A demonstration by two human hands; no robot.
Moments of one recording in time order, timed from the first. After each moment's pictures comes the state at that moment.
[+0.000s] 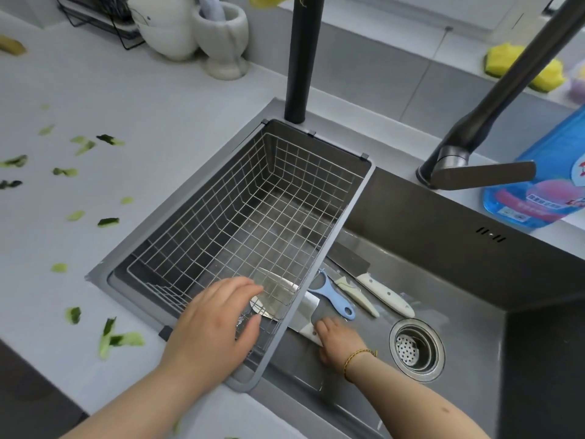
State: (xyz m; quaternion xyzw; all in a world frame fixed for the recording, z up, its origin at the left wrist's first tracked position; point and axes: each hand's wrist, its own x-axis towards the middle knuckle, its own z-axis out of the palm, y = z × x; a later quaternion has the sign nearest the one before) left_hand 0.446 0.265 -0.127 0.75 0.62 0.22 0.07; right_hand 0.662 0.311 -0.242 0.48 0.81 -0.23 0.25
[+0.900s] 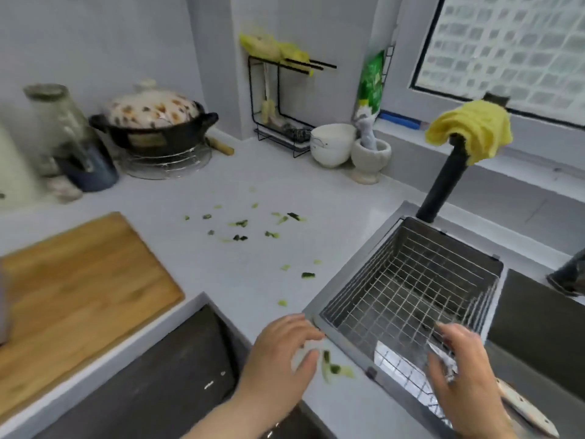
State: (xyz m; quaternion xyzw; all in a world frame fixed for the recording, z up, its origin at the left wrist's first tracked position) left_hand 0.291 0.197 -0.077 0.66 0.64 0.35 0.18; right_hand 0.532 0.268 -0.091 0.50 0.78 -0.03 -0.36
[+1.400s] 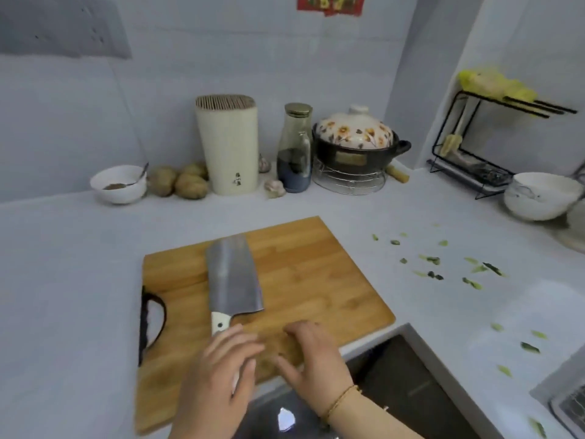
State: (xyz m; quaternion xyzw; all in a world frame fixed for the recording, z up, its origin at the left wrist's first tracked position) left_hand 0.017 -0.005 -0.081 0.52 0.75 0.40 -0.09; right_hand 0.110 0.132 -0.104 0.17 0.93 -0.17 -0.27
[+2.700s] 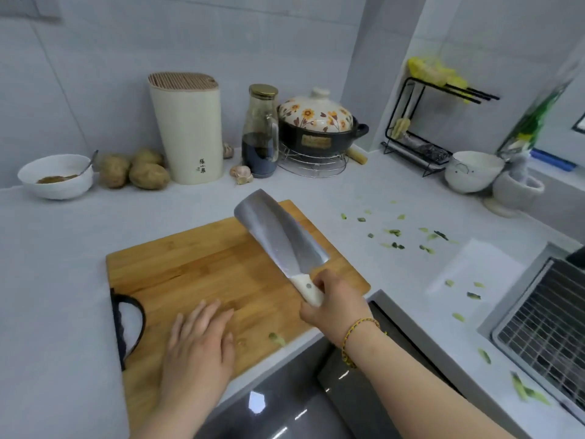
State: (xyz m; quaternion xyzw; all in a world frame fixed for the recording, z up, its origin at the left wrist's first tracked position) left_hand -0.017 -0.012 -0.096 0.44 0.87 0.20 -0.06; right_hand 0.107 0.134 -0.016 0.43 0.85 -0.29 -0.06
